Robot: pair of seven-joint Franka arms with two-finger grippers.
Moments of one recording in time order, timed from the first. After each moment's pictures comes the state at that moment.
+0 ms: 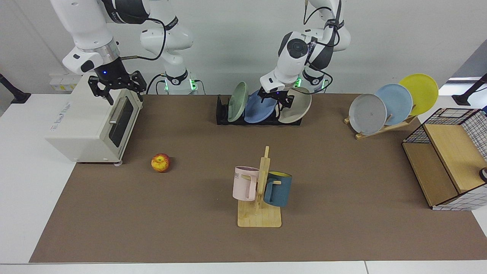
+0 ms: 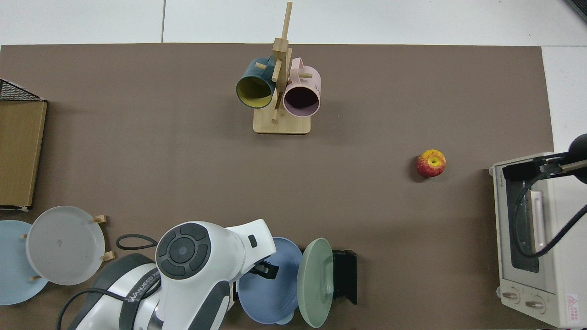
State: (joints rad) left arm -0.07 -0.21 -0.55 -2.35 -0.35 2.06 0.00; right arm 0.11 -0.12 -0.13 -1.76 -0.01 1.68 -0.17
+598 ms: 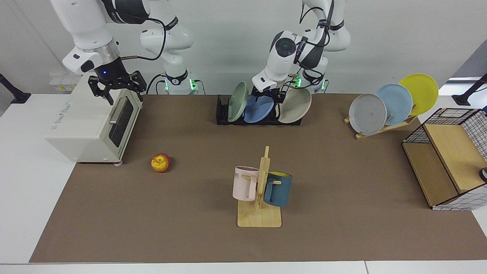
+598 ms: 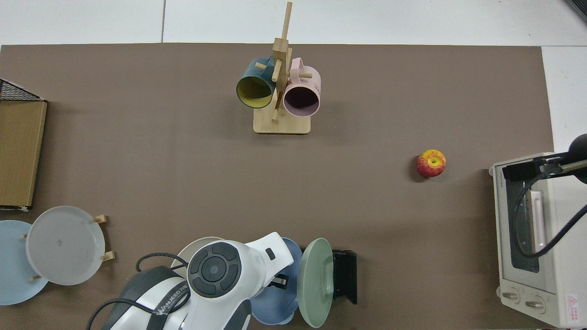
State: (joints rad) left arm -0.07 -0.22 -0.63 -2.36 -0.37 2.07 -0.20; right arm 0.11 -0.12 -0.13 -1.76 -0.01 1.68 -0.17
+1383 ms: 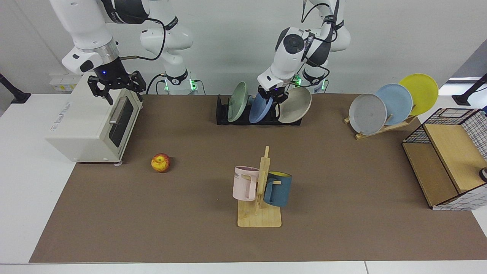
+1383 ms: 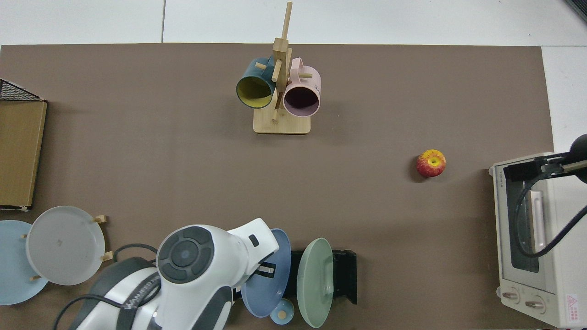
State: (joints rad) left arm -0.07 -0.23 -0.54 -2.30 -0.37 1.98 -0.18; right arm 0.11 -0.12 -0.14 -1.76 -0.01 1.68 -0.17
